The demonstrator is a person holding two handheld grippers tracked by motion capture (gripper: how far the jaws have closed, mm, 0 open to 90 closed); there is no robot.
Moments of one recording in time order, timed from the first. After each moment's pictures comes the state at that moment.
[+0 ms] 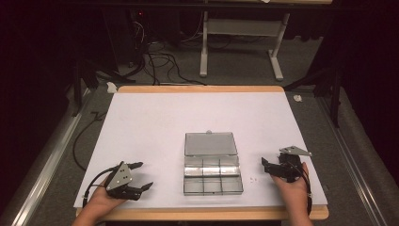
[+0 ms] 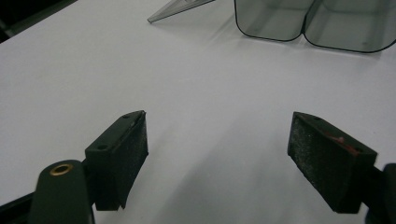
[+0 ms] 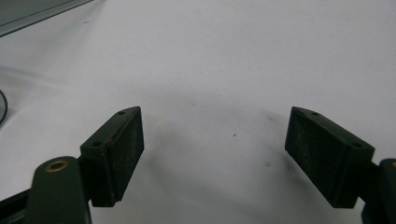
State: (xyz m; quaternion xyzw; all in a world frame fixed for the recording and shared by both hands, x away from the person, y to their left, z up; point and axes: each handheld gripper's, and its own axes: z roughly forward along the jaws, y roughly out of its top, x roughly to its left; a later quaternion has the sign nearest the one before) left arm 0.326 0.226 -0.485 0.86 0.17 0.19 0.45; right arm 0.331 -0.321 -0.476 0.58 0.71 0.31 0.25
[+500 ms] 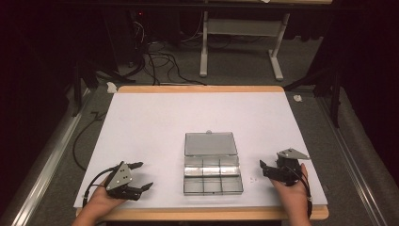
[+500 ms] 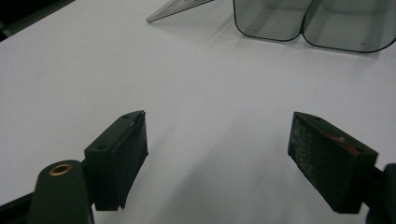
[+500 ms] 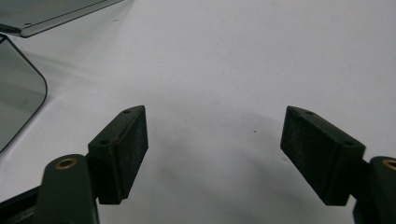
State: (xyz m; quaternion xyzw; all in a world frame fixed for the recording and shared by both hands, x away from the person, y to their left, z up) left arm 0.325 0.227 -0.485 0.86 0.17 0.19 0.45; right arm 0.319 -0.309 -0.468 0.56 0.72 0.31 0.26
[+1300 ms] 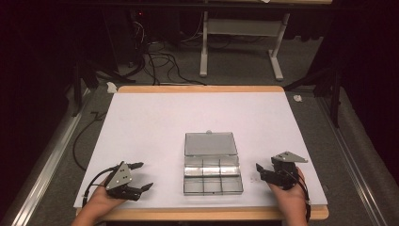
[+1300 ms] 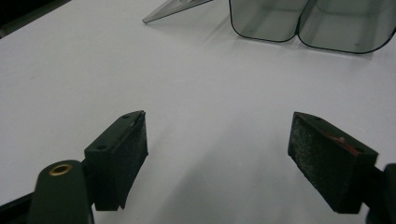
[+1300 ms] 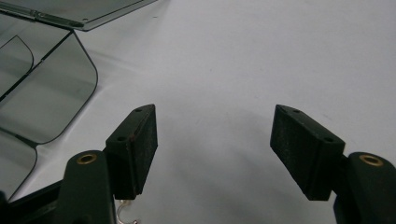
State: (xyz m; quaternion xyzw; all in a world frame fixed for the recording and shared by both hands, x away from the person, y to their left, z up) left arm 0.327 0.227 -0.485 0.86 0.17 0.19 0.45; right arm 0.308 -0.296 -0.465 0.54 0.74 0.33 0.23
